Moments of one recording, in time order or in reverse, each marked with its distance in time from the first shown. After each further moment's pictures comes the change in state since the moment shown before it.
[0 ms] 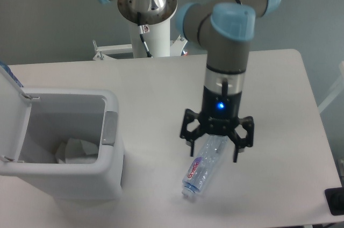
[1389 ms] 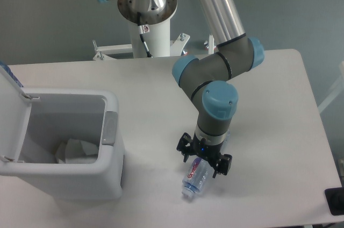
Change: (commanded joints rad) arm -0.075 -0.160 -0.080 -0.002 0.120 0.293
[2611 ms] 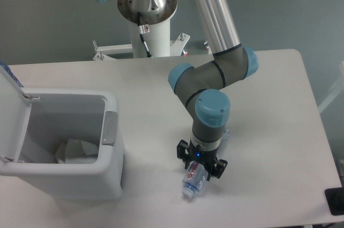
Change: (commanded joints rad) arm -0.018 -0.026 0.003 0.043 0.055 -0.044
